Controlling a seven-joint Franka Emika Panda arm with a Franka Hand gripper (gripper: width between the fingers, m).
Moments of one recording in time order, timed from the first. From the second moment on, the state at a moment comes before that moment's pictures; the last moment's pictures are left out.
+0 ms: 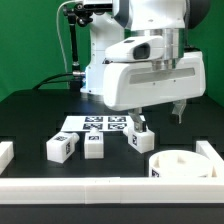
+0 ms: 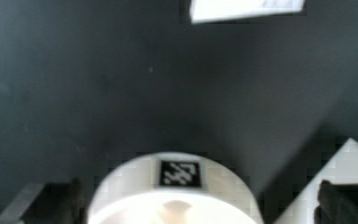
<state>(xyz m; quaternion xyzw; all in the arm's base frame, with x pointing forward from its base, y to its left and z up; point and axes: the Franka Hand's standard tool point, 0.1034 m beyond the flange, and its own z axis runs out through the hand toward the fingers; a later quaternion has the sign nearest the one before) 0.544 0.053 0.062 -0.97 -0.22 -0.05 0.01</state>
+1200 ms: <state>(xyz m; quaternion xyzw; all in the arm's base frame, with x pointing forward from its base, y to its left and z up) 0.506 0.033 0.056 -0.96 -0.20 0.19 -0.02</state>
